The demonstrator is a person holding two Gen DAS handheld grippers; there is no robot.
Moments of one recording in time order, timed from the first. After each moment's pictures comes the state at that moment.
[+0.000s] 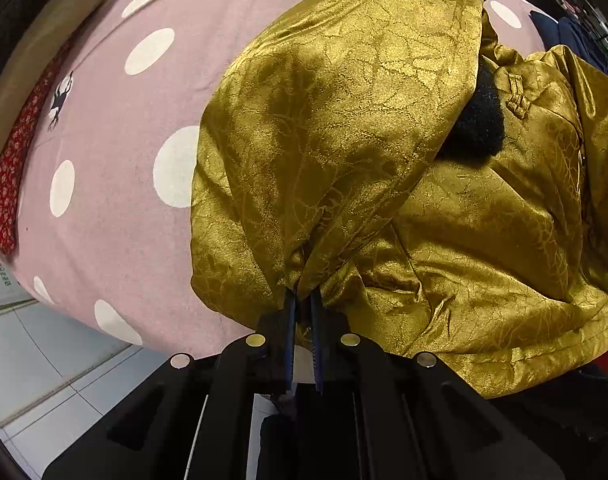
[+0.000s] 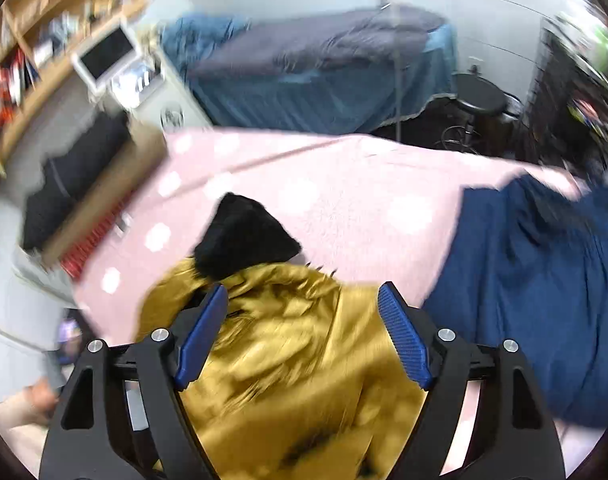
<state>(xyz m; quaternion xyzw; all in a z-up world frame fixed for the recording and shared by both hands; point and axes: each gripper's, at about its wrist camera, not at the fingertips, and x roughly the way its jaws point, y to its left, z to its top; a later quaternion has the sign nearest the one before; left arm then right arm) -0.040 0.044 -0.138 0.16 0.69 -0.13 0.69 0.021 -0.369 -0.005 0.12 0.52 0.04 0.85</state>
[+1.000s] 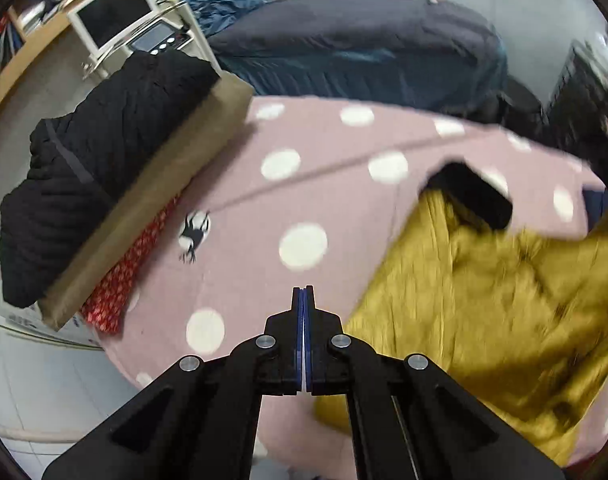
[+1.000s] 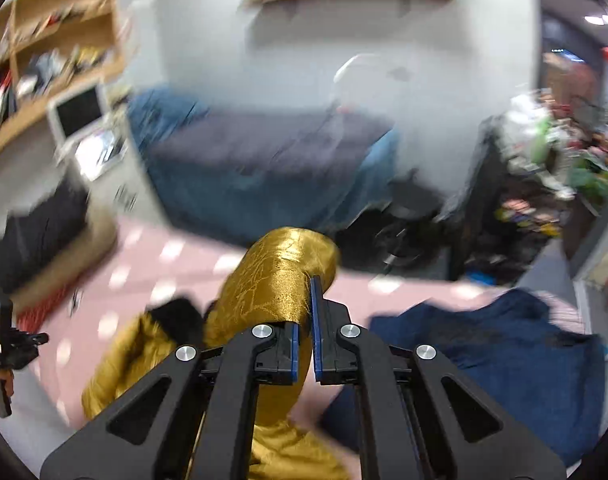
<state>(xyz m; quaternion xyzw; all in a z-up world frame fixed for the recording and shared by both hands) 0.073 0.094 0.024 0.12 0.52 -0.04 0.84 -0.019 -0.473 0.137 0.07 0.33 -0.10 0.94</state>
